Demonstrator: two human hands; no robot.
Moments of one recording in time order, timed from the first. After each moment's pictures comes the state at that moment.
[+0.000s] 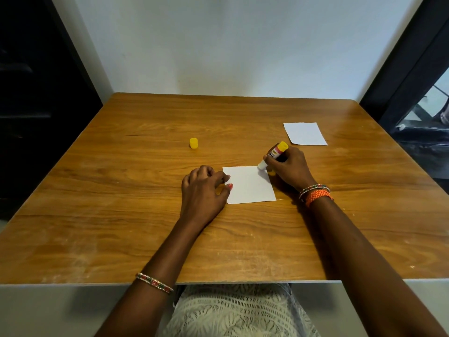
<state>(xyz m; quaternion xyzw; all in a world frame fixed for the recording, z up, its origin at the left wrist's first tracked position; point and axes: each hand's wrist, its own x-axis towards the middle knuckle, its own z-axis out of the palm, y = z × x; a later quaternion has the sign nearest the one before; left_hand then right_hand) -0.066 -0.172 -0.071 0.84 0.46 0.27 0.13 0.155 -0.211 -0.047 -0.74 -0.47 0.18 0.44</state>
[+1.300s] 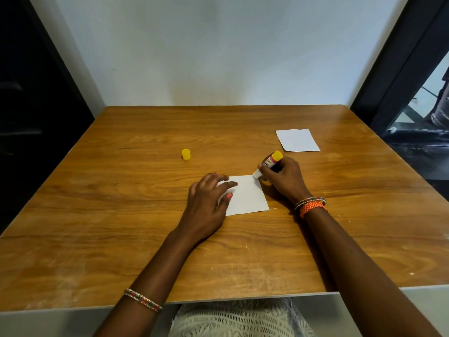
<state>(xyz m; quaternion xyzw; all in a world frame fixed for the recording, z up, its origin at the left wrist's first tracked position) -0.059 -0.176 -0.064 0.89 0.34 0.26 0.19 0.153 -0.215 -0.052 -0.73 -0.45 0.18 0.48</state>
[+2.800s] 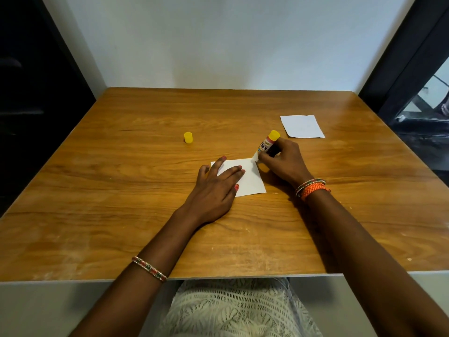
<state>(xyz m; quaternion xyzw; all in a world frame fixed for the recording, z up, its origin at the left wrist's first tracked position) -0.054 -0.174 -0.069 0.95 0.29 0.11 0.10 0.147 -0.216 -0.039 -0.72 -0.53 0.11 0.43</state>
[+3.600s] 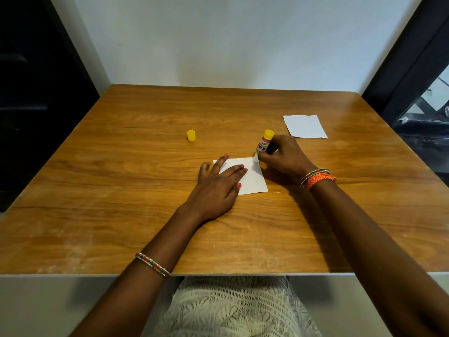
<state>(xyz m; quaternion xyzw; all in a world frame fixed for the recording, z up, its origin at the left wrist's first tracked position) -0.053 -0.176 -0.067 0.94 0.30 0.11 0.10 0.149 -0.211 -0.021 -0.72 -0.60 0.15 0.33</state>
